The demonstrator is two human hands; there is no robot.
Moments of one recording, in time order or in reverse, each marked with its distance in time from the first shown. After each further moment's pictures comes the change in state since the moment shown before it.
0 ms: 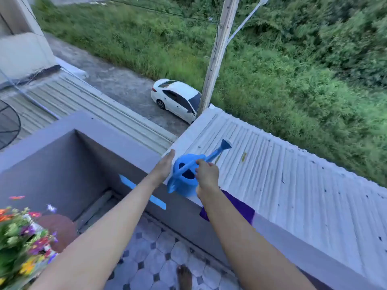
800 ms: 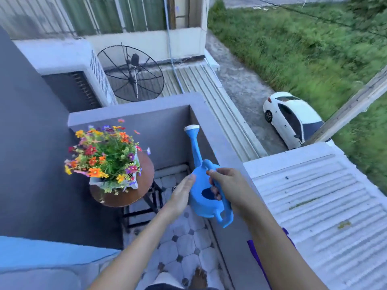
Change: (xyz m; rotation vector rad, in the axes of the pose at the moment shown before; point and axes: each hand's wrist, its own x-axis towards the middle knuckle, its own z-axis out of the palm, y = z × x) left_hand -0.128 -0.089 -0.008 -0.601 0.591 -0.065; right_hand -0.054 0.014 0.048 -0.759 -1.018 -0.170
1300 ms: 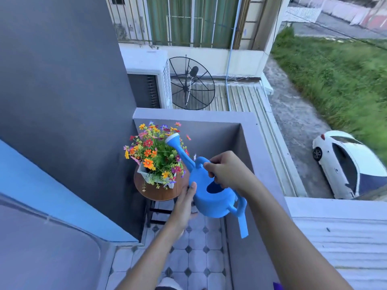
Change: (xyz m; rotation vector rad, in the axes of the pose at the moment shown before) left_hand -0.050 -0.004 -0.060 -0.356 0.287 0.044; right_hand 0.020 -0.090 0.098 -0.663 -0.295 -0.223
